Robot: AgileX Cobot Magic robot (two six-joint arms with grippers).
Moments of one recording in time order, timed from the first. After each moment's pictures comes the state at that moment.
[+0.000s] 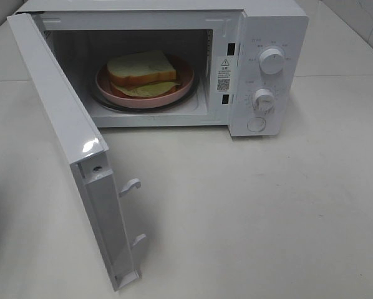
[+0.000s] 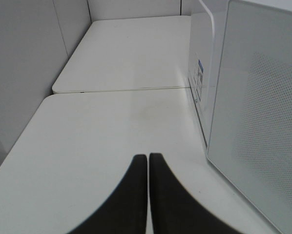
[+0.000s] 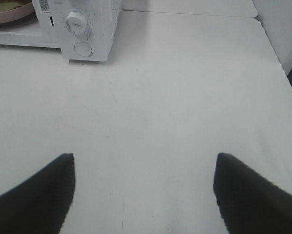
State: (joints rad) left arm 0.02 0.93 -0.17 0.05 -0.43 0.00; right arm 0.08 0.00 -0.51 -0.06 1.05 0.03
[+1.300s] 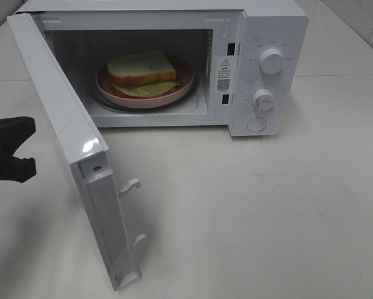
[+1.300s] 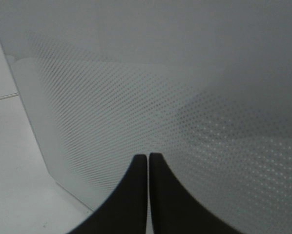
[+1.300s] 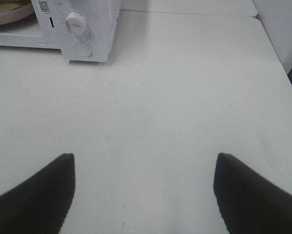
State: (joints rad) left arm -0.30 1.43 -0.24 0.23 -0.85 -0.12; right arm 0.08 0.00 -0.51 -0.06 1.05 0.04
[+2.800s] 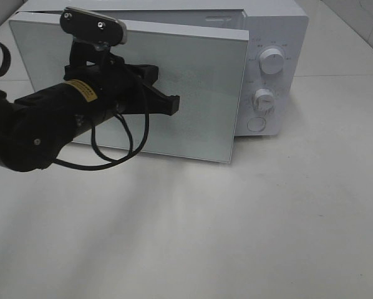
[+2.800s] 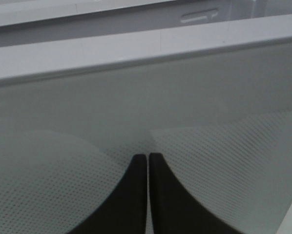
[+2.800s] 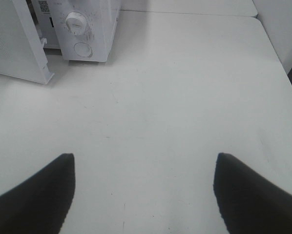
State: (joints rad) left arm -0.72 1.83 -0.83 -0.26 -0.71 0.18; right arm 0.08 0.00 -0.51 -0.06 1.05 0.04
